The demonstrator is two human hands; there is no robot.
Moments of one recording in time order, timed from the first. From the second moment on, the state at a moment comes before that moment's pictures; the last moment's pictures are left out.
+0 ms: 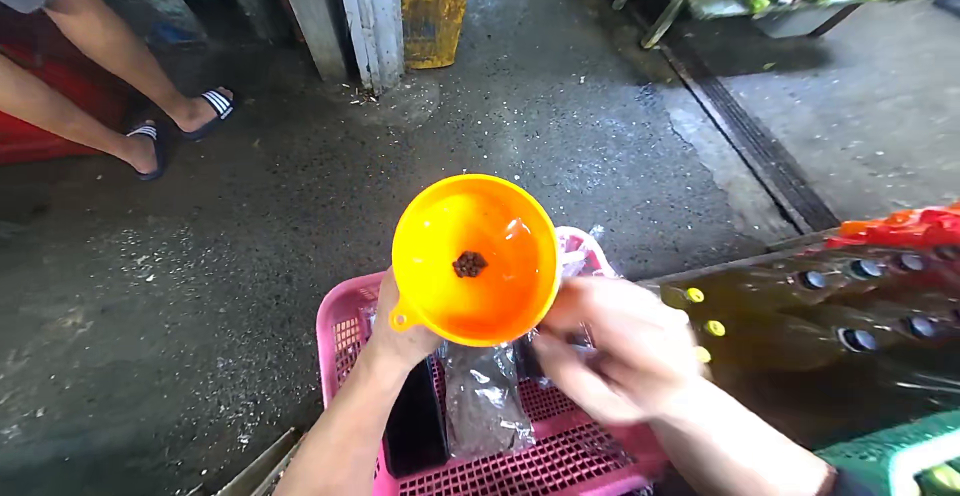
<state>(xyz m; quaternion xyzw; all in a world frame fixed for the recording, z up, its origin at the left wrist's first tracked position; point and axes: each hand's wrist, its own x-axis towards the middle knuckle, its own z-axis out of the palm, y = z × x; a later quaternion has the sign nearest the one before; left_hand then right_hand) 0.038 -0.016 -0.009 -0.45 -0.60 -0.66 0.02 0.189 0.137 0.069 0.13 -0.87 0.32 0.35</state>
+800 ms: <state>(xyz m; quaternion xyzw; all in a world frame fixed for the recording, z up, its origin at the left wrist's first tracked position) 0.029 -0.019 -0.007 -0.46 -0.65 -0.60 0.09 0.193 0.129 0.078 0.13 -0.84 0.36 0.39</state>
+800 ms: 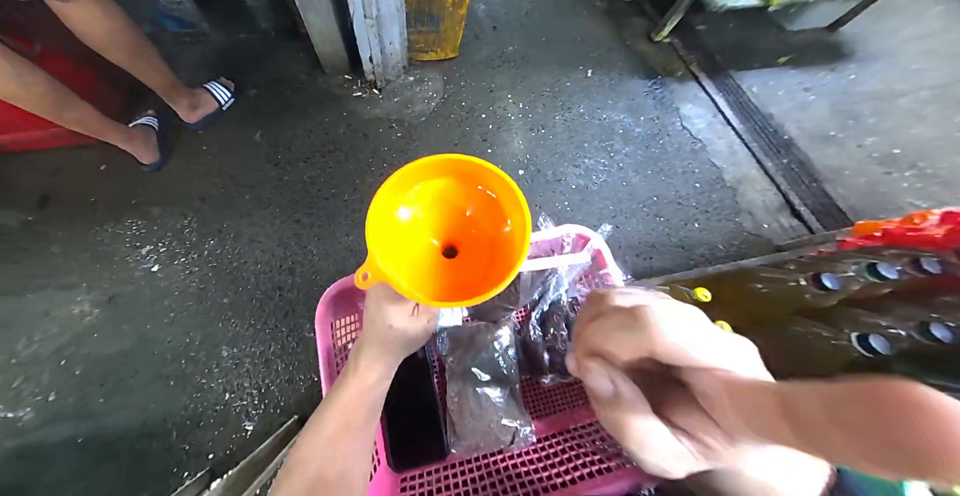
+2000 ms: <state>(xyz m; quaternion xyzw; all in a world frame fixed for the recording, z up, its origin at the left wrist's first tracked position) 0.016 -0.020 -0.003 -0.46 -0.56 -0.69 -0.04 0.137 0.121 0.012 0.05 -0.78 0.62 0.06</state>
